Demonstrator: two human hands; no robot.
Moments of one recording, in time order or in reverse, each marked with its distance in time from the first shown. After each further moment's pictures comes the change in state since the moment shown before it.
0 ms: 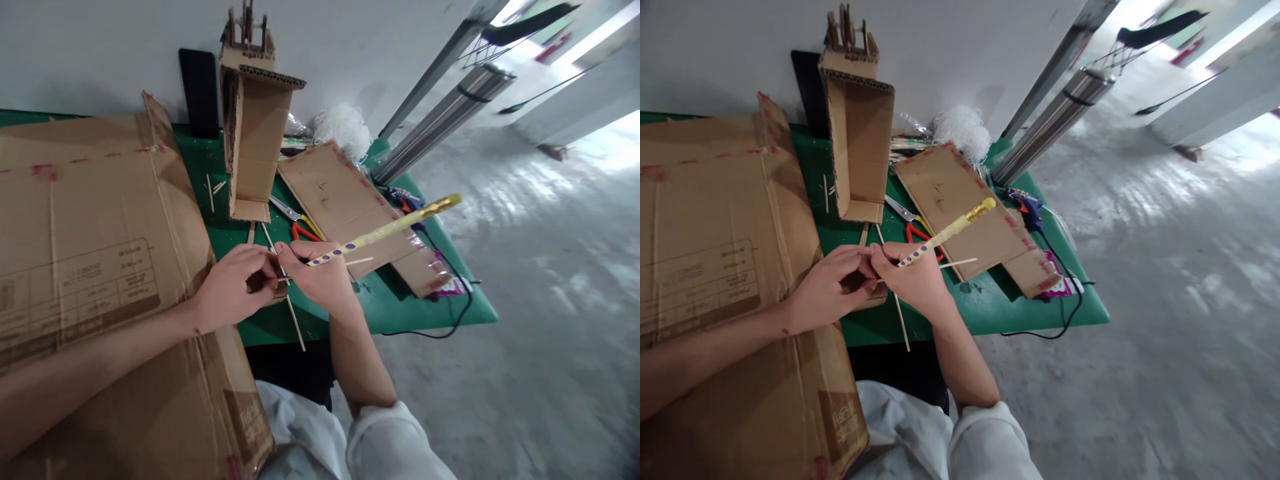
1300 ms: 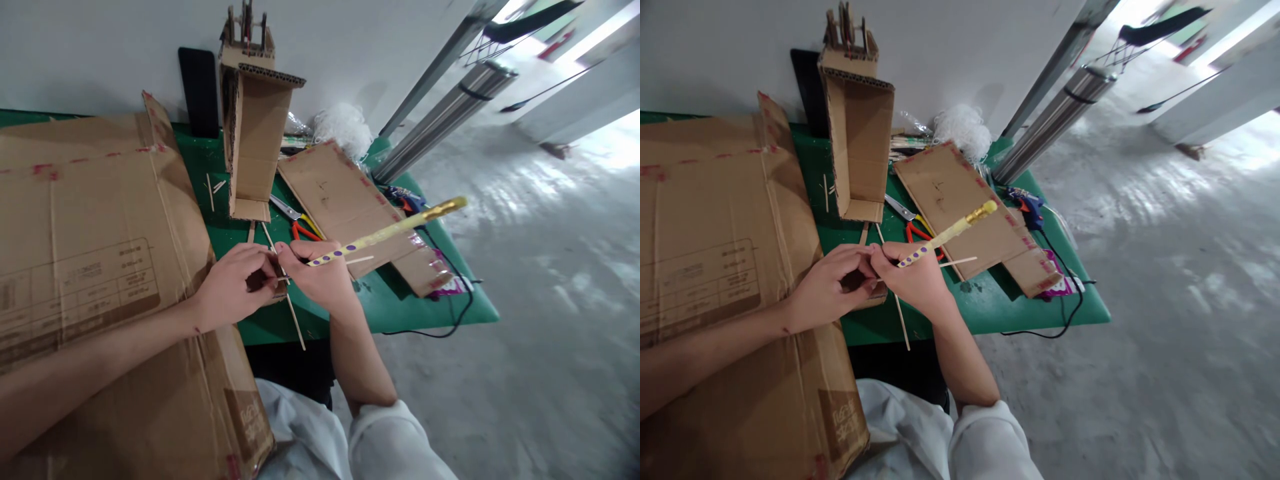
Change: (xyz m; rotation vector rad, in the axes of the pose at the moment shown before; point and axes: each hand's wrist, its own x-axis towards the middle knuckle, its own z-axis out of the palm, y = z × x) left_hand -0.001 -0.002 0.002 0.005 0.009 0.010; right_hand -0.001 -0.001 0.000 -0.024 -0.011 0.013
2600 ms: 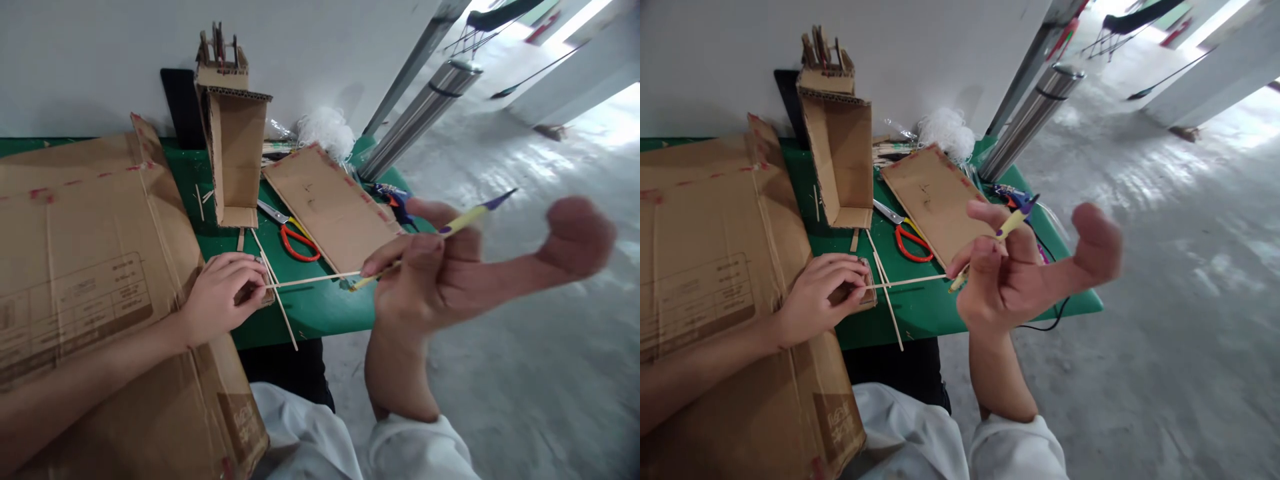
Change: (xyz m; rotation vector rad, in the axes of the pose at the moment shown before) left_hand -0.001 0.012 -0.004 0.259 0.050 0.126; right_hand -0.023 0.006 -0.061 0.230 0.814 -0.423
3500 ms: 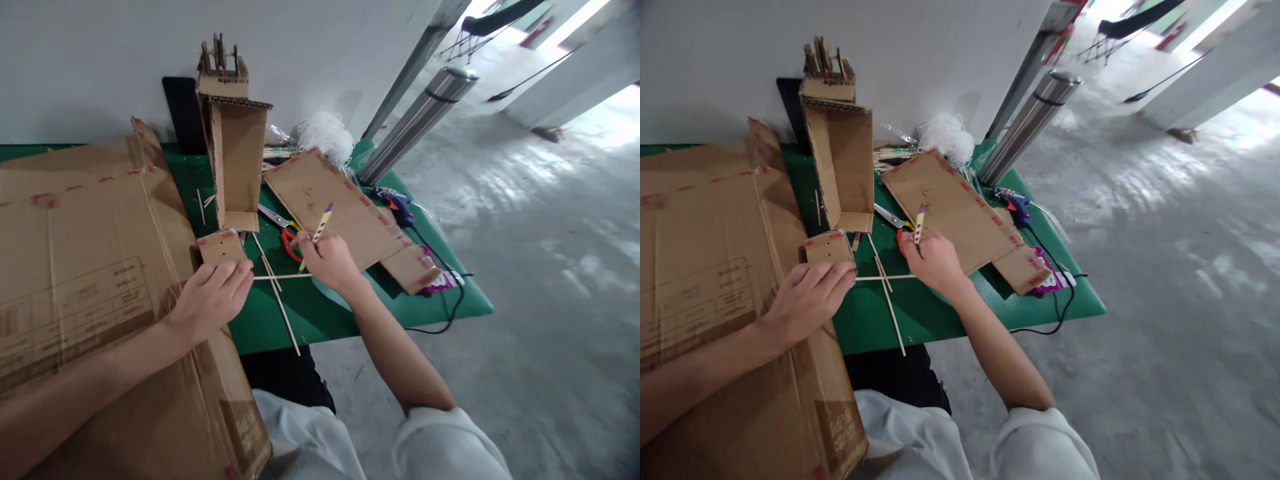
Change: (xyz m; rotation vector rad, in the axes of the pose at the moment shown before) left_hand -0.006 -0.002 -0.013 0.876 -0.097 0.337; right_hand -0.006 0.078 0.014 -0.476 -0.803 0.312
